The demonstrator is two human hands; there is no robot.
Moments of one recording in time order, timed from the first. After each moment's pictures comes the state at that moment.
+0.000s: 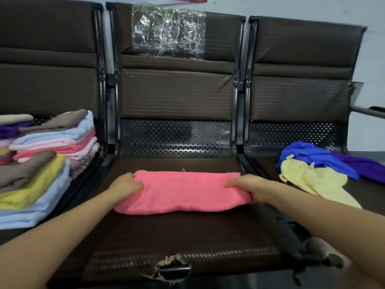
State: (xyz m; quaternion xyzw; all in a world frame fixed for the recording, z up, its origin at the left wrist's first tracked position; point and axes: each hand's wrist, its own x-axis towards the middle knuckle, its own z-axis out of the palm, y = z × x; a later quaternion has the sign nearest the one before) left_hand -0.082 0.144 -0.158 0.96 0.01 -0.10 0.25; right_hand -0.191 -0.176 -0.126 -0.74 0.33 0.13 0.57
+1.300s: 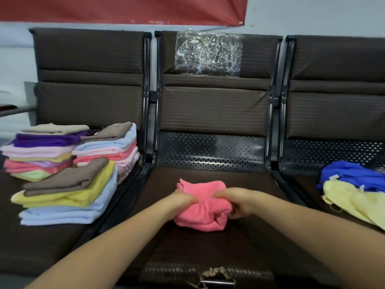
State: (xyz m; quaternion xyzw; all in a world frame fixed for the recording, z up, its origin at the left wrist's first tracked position) left_hand -0.127 0.114 -0.136 0.88 0.06 -0.21 0.42; right_hand -0.152 -0.056 -0.122 -0.78 0.23 0.24 0.53
